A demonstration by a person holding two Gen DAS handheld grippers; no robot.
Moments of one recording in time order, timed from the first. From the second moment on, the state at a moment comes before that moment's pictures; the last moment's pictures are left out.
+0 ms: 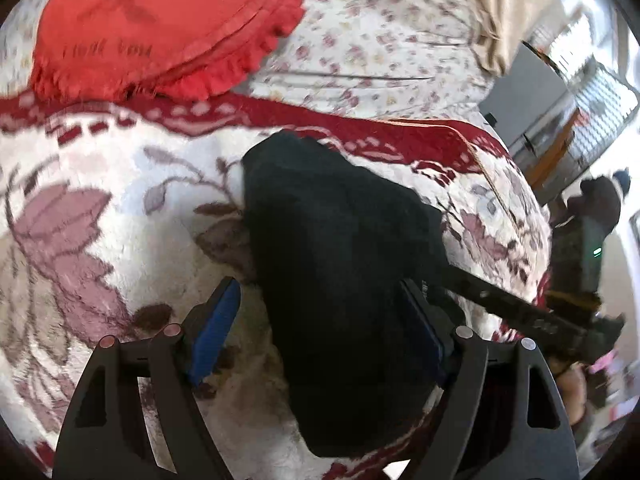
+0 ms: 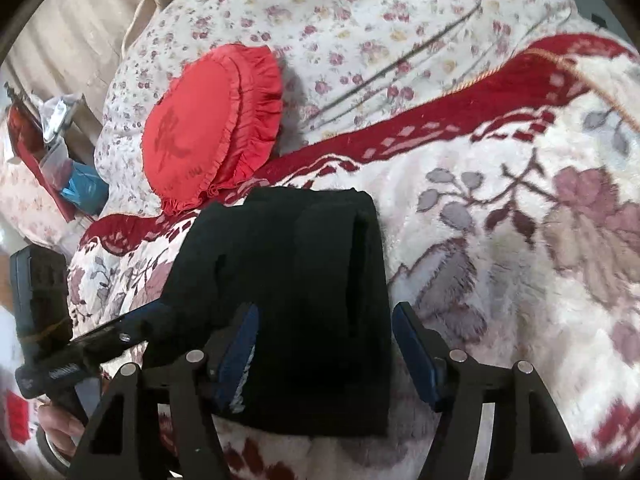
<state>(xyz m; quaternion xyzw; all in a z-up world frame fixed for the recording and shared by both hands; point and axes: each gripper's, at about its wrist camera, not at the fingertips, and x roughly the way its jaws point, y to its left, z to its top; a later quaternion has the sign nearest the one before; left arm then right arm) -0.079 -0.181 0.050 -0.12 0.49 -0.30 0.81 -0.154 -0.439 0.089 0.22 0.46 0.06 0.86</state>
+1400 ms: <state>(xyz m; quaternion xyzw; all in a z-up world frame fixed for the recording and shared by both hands) -0.044 -0.075 0.052 -0.11 0.51 -0.18 0.83 -0.073 -0.321 0.108 0.15 0.45 0.15 0.87</state>
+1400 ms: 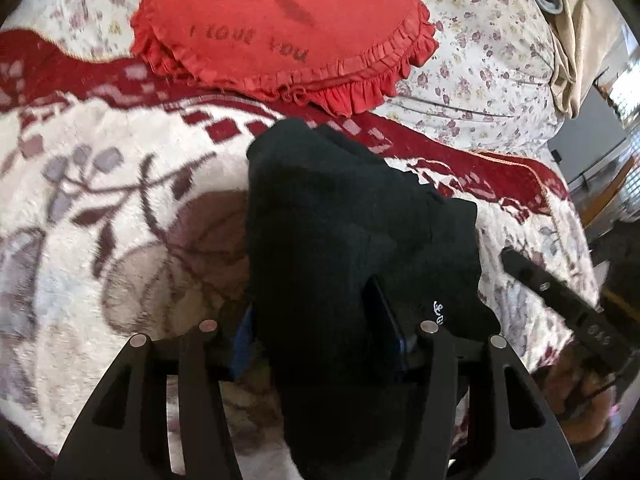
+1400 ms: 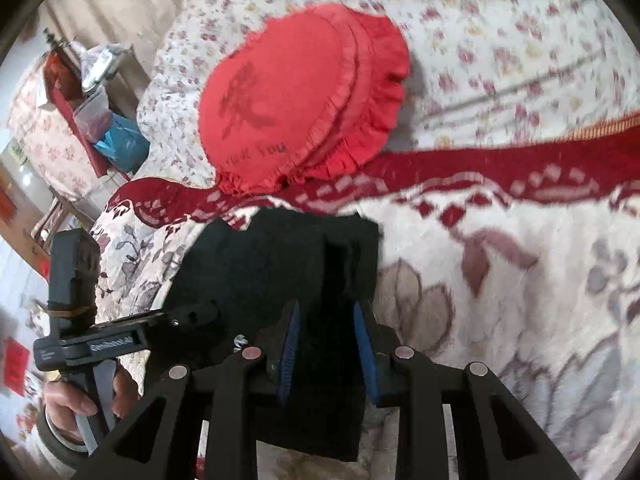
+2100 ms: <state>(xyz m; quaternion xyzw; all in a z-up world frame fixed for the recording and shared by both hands) -0.055 -0.094 0.054 -0.02 0.46 -0.12 0.88 -0.050 -0.264 0.077 0.05 0.49 0.16 0.86</state>
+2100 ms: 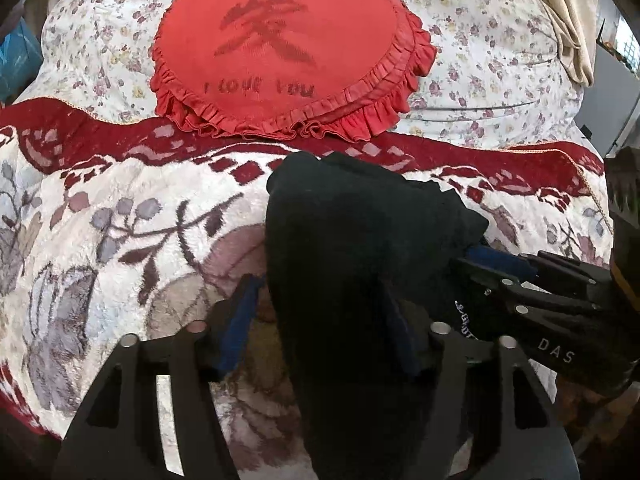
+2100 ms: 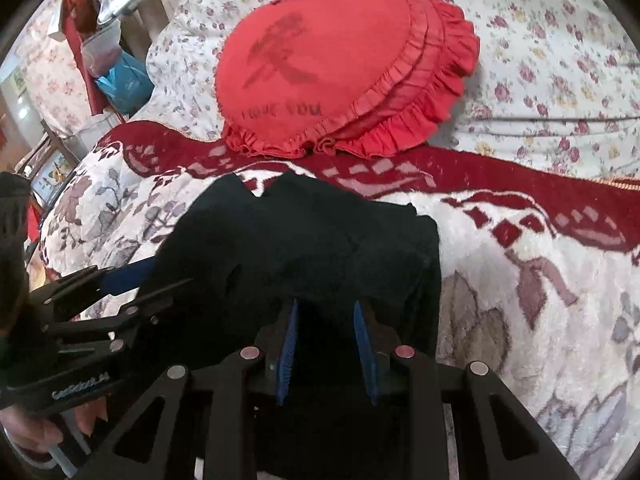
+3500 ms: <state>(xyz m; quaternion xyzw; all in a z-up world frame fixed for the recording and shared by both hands) -0.089 -0.086 0.086 0.03 0.40 -0.06 0.92 -0.107 -0.275 0.126 0.02 0.43 0.11 0.89</state>
